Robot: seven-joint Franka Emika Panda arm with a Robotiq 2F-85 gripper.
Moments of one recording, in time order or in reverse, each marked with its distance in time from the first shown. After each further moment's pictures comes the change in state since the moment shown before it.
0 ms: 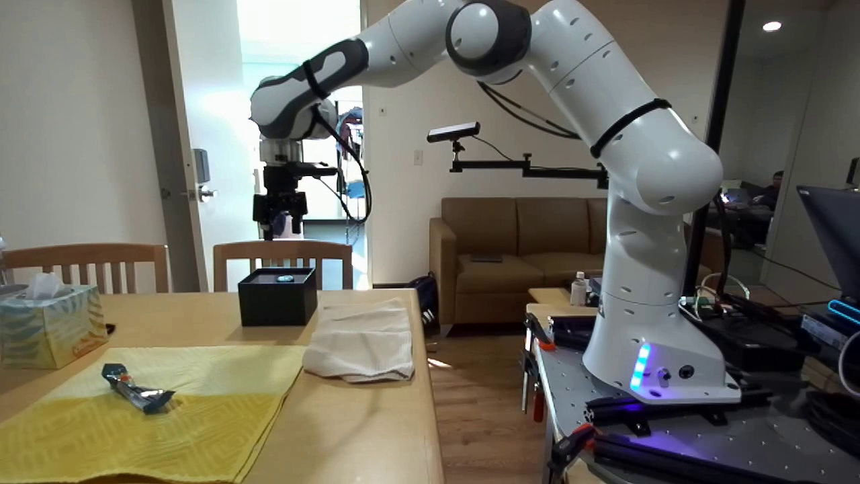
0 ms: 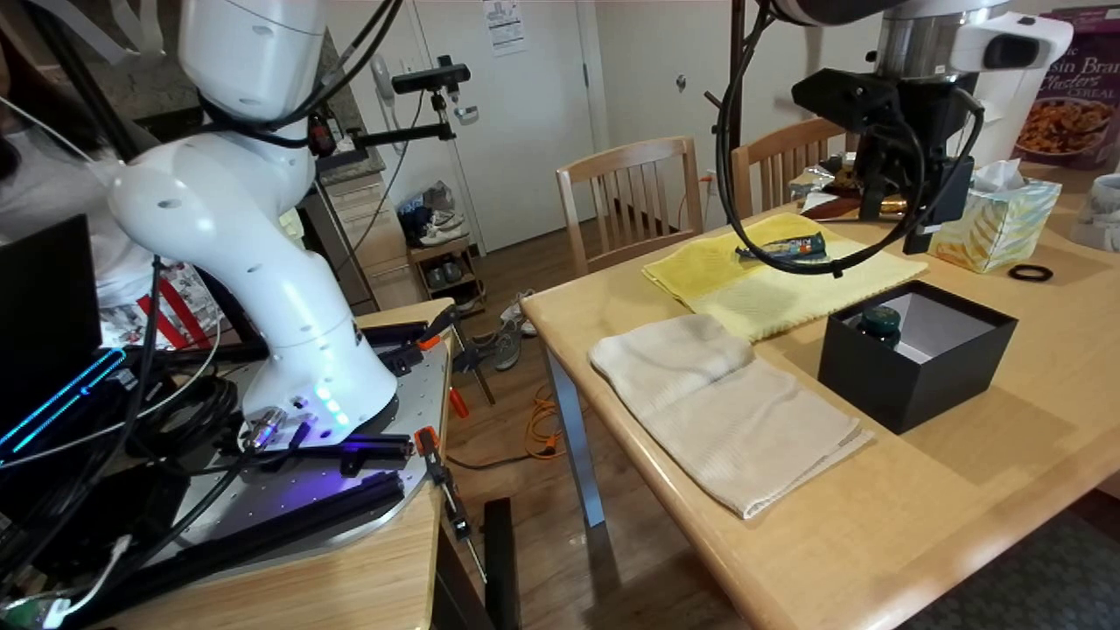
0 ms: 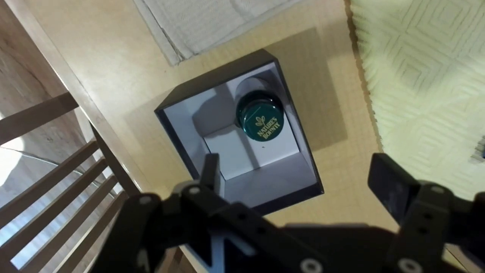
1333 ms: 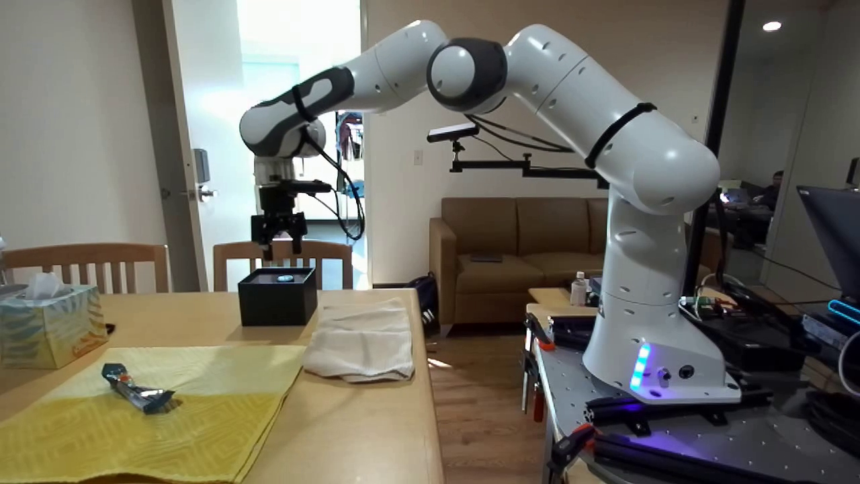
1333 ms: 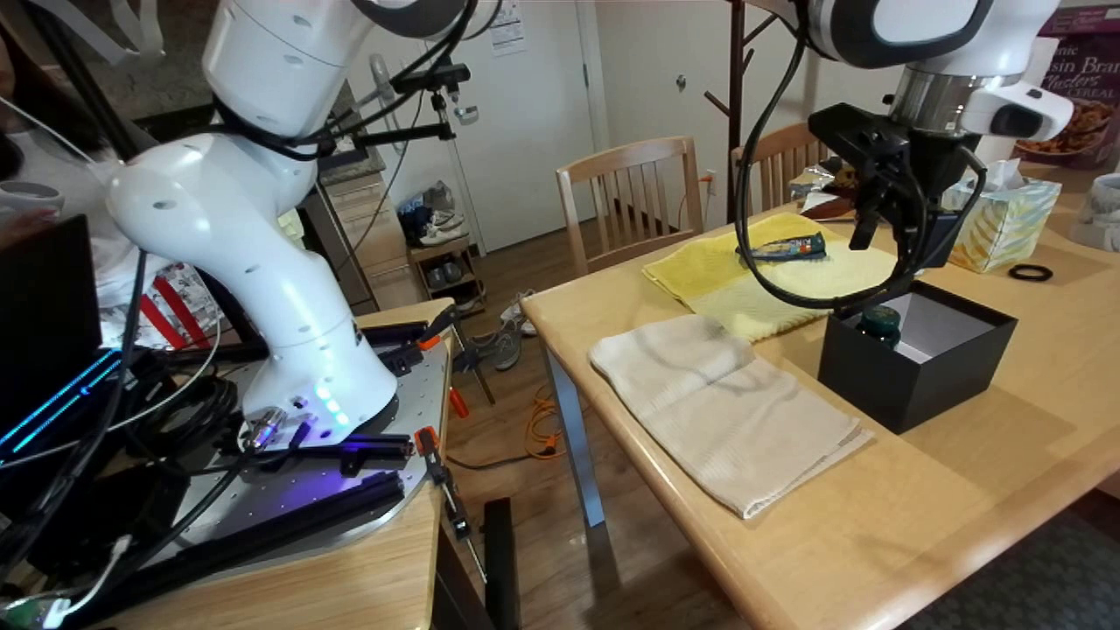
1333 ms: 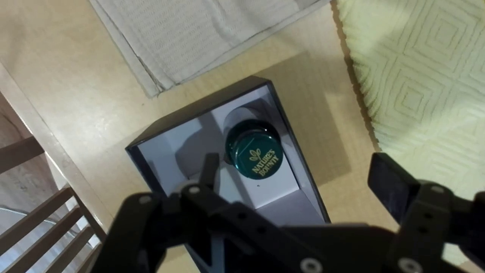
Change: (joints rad) arm -0.033 0.181 0.022 0.214 0.038 -0.172 0.013
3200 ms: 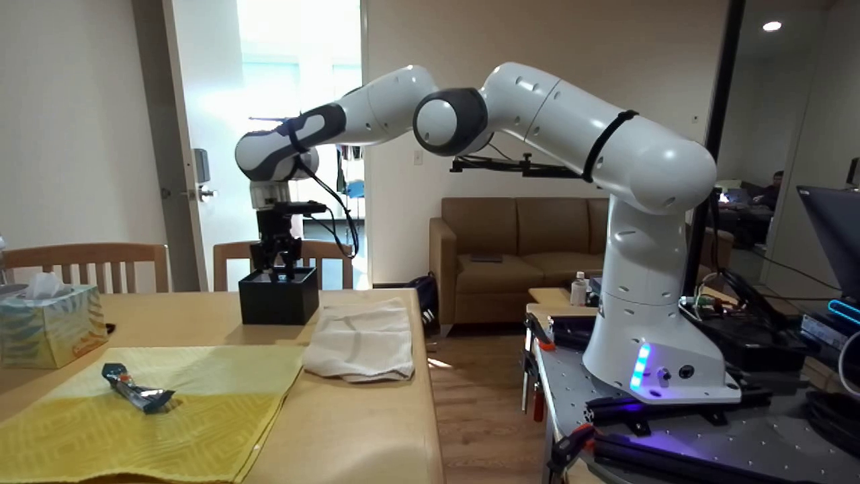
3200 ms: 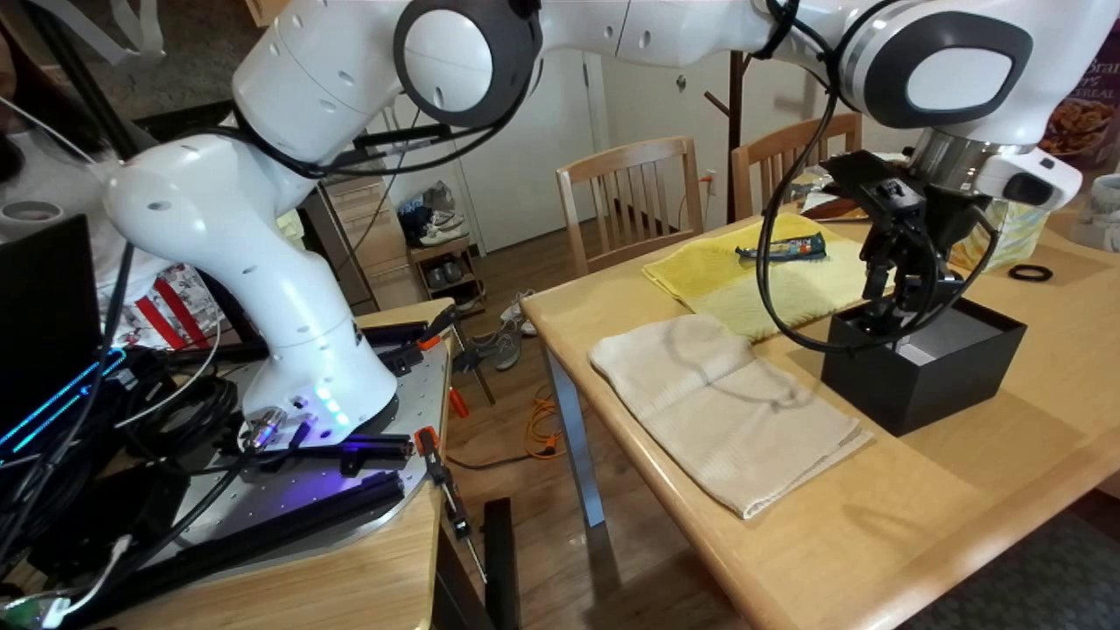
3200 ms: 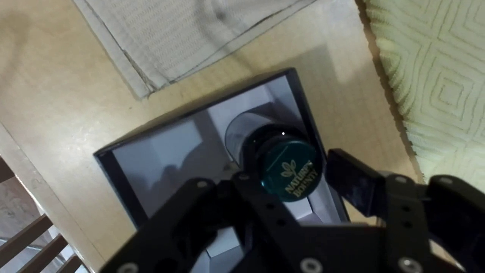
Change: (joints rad) arm -0.037 0.232 0.030 0.286 -0.005 -0.112 0.030
